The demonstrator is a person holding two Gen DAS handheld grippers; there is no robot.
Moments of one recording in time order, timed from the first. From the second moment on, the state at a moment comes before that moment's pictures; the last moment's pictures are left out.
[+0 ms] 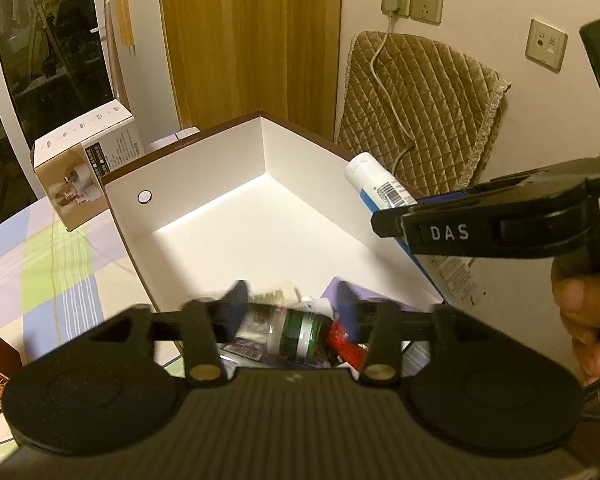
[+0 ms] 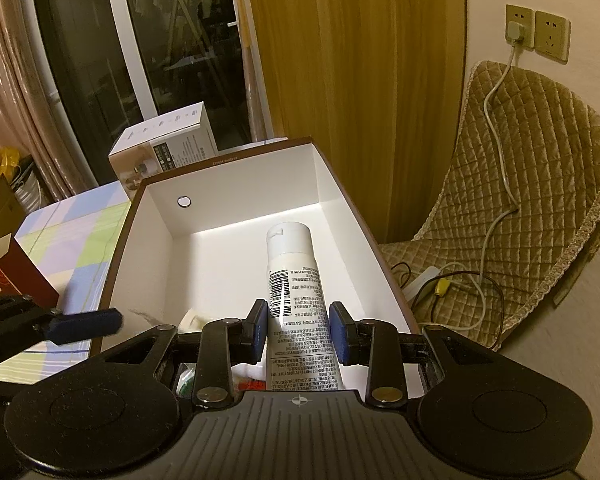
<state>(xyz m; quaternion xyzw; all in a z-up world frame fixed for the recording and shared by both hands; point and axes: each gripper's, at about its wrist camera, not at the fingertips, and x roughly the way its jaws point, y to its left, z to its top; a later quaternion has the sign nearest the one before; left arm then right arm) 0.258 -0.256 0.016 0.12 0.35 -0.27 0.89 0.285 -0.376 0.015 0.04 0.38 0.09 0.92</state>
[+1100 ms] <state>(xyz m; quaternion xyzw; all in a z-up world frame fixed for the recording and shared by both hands) 0.250 -0.235 0.013 0.11 0.36 -0.25 0.89 0.296 -0.358 0.009 0.03 0.39 0.11 0.91</state>
